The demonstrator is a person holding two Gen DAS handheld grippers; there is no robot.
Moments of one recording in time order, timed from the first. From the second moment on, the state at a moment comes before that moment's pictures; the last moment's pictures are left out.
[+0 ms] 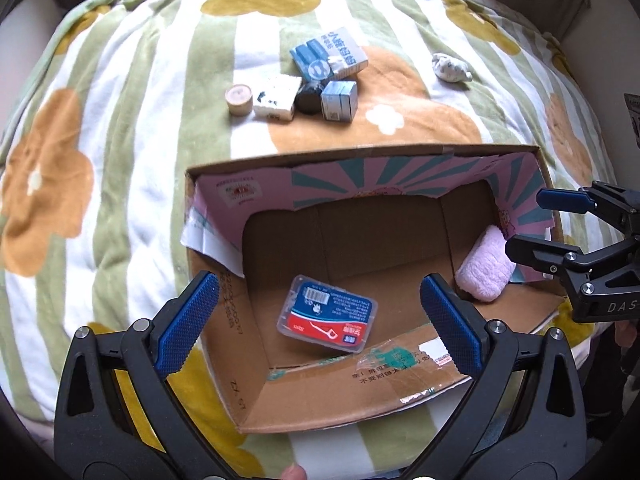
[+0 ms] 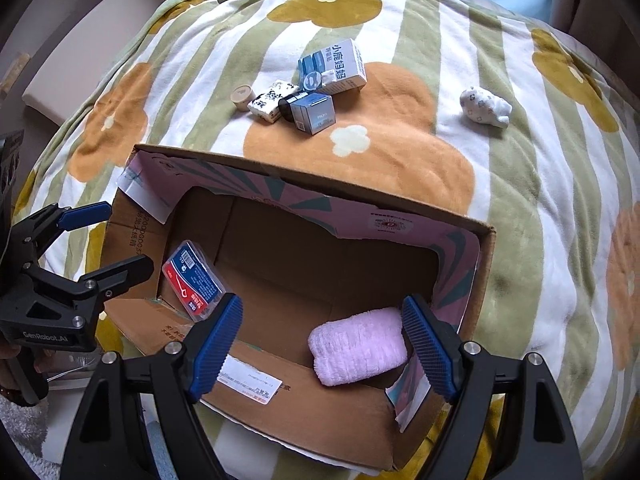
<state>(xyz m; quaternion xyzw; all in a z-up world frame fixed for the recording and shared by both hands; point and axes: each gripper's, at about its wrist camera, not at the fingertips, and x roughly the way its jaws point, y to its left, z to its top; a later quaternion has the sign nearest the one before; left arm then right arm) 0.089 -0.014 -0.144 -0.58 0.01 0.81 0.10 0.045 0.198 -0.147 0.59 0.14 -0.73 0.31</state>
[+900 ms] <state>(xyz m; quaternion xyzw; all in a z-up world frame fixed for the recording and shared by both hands) 0.006 -0.064 -0.083 -0.51 0.06 0.84 0.17 -0.006 0.157 -0.079 0.53 0.11 -0.79 0.31</state>
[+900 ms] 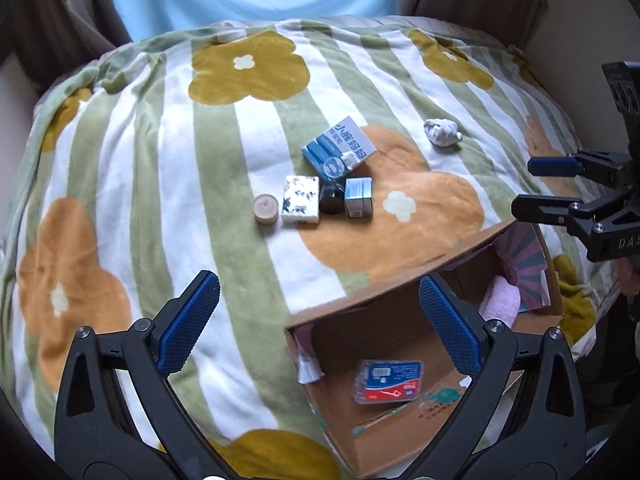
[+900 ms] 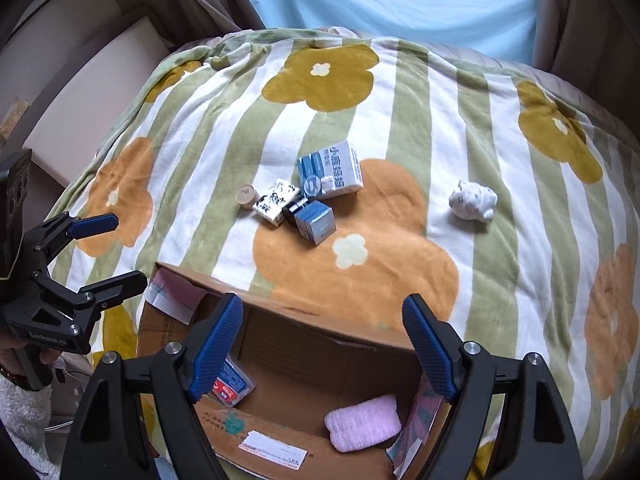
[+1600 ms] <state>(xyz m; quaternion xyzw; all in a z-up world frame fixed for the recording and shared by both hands) -0.136 -0.094 -0.219 -0.56 0.16 0.75 0.31 -0.107 0.061 -0.157 0.55 0.24 -0.67 0.44</state>
